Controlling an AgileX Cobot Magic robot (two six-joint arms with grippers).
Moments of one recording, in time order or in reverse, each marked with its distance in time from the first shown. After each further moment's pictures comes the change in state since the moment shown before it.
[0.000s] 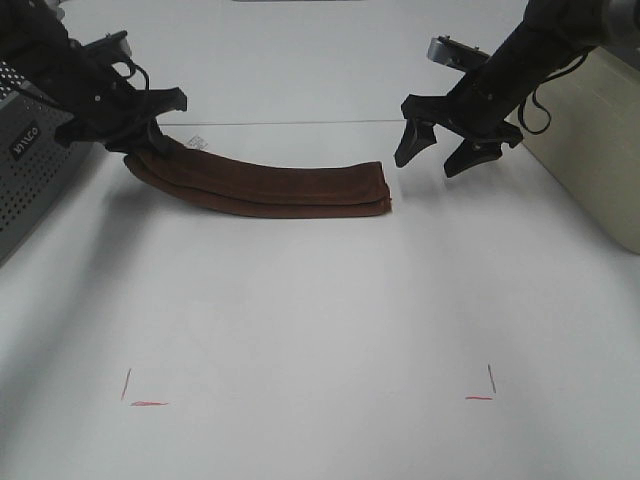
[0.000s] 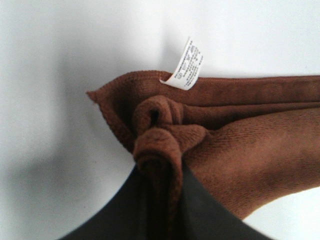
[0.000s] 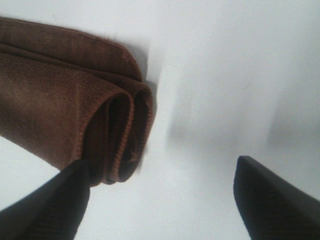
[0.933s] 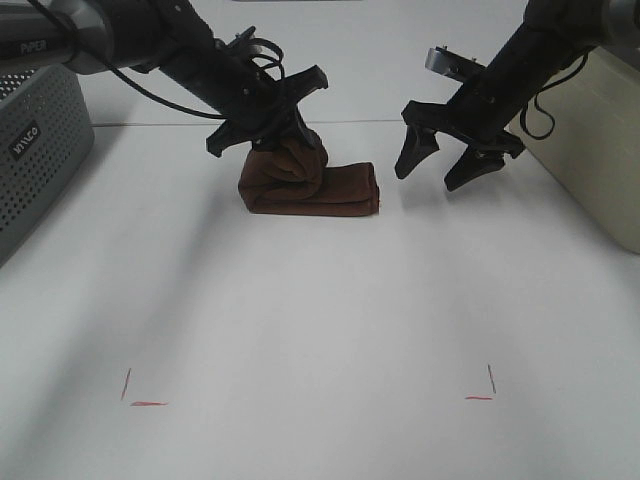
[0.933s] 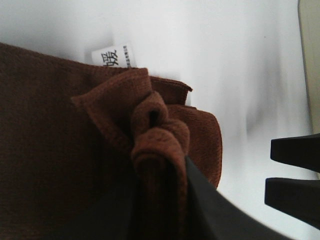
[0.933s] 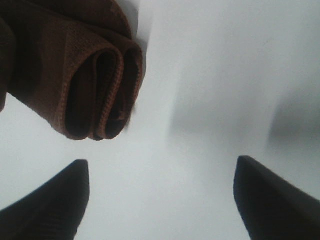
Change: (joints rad) left arm -0.261 0.186 -0.297 -0.192 0.002 -0.226; right arm 0.000 0.000 0.000 -0.001 0.108 0.020
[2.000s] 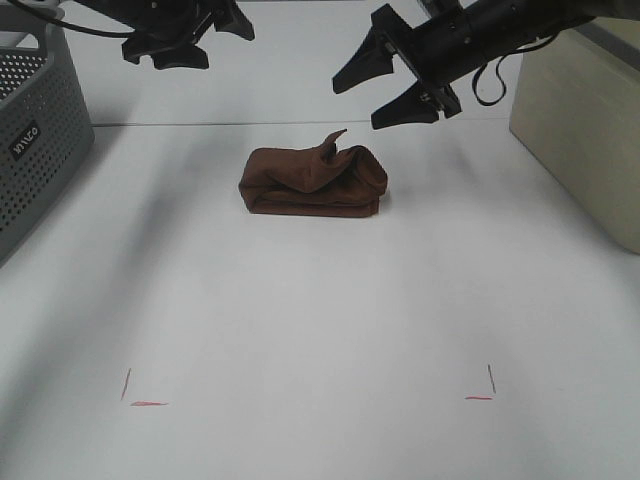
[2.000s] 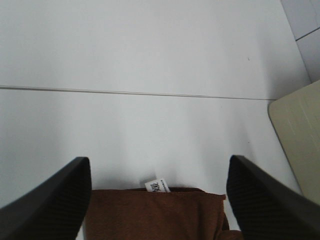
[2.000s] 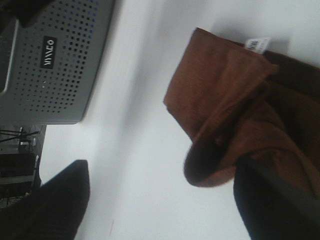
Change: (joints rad) left arm 0.175 -0.128 -0.010 -0.032 -0.101 0.212; right arm 0.036 -0.067 0.000 0.504 0.017 -0.186
